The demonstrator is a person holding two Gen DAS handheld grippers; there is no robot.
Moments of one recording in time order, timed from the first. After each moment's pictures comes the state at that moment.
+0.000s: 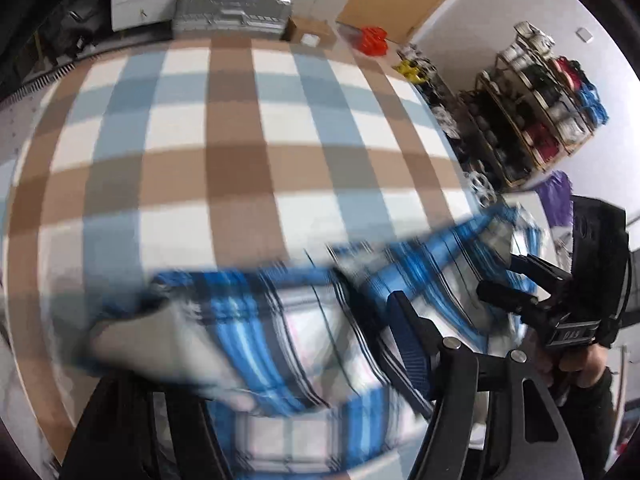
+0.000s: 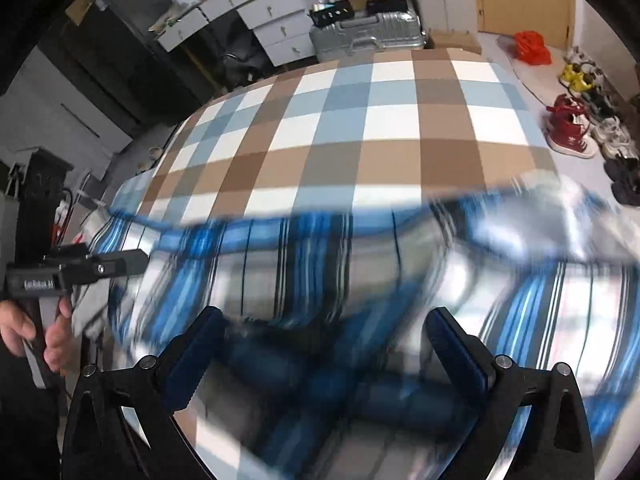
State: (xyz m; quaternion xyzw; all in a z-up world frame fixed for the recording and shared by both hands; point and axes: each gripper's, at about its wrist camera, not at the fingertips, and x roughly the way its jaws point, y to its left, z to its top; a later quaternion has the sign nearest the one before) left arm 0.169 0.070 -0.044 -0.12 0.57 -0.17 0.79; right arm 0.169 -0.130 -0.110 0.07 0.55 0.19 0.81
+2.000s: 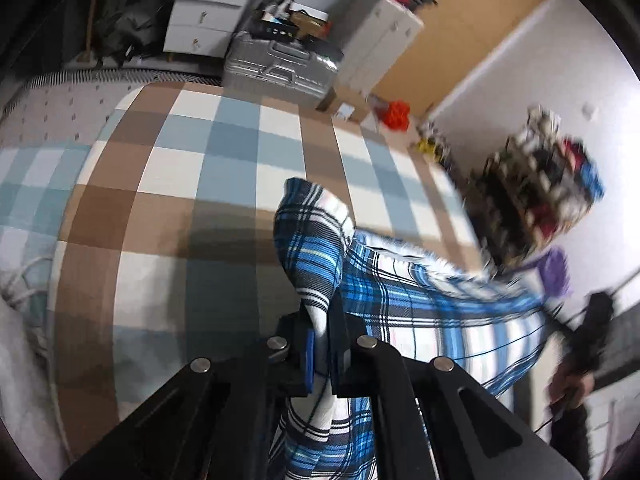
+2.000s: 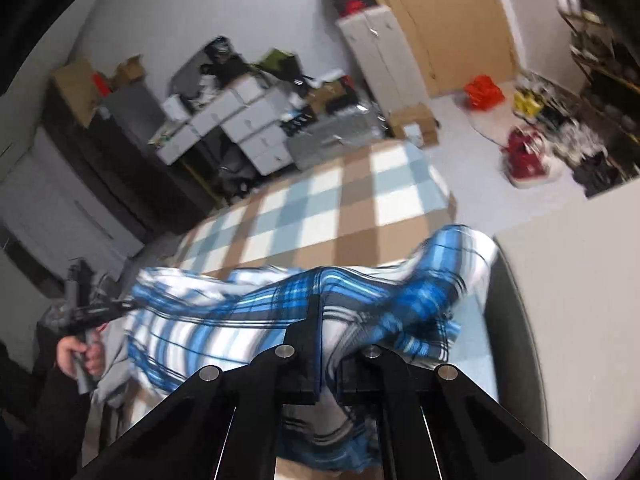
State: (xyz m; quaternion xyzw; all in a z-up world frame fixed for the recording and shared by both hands) left arm 0.164 0.197 -0.041 -0.23 0.47 -0.13 0.84; right arm 0.129 -0.260 -0.084 0.18 0.43 0.13 0.88
